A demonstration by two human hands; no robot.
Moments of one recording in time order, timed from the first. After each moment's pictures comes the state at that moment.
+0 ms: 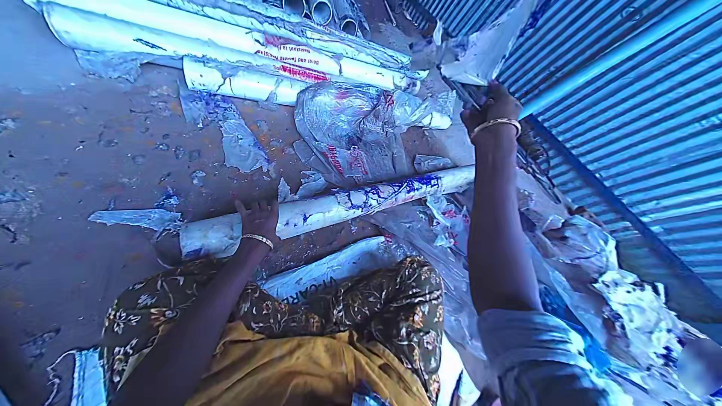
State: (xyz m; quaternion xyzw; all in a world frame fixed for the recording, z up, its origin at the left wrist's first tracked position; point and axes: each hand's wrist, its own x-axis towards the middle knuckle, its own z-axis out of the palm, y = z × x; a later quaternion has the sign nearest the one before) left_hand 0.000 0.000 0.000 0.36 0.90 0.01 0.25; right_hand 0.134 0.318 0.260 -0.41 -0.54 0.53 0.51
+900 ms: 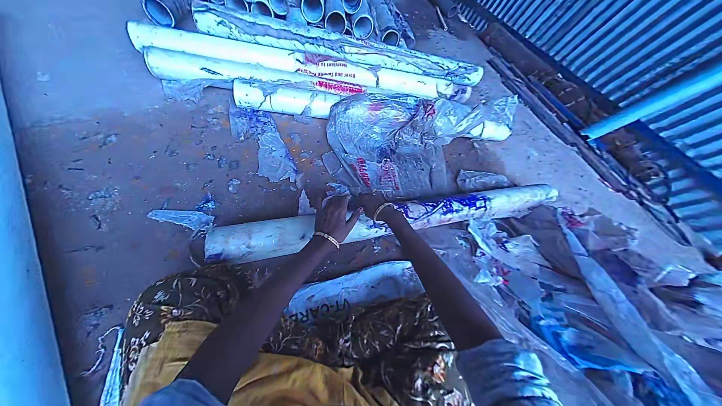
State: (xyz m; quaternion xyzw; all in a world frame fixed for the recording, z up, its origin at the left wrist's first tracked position) left_hand 0.040 0.096 0.013 0.39 0.87 0.26 0.18; right_hand 0.072 0.259 0.024 -0.09 -0.95 0.14 -0.26
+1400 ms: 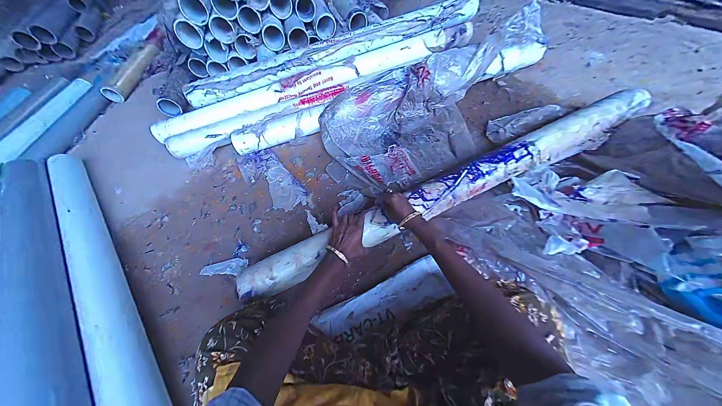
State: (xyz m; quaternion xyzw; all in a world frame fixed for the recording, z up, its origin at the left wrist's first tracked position) left_hand 0.033 0.115 -0.012 0.51 0.84 -0.01 0.19; right_hand 0.112 0.274 -0.007 -0.21 -0.92 0.33 -0.01
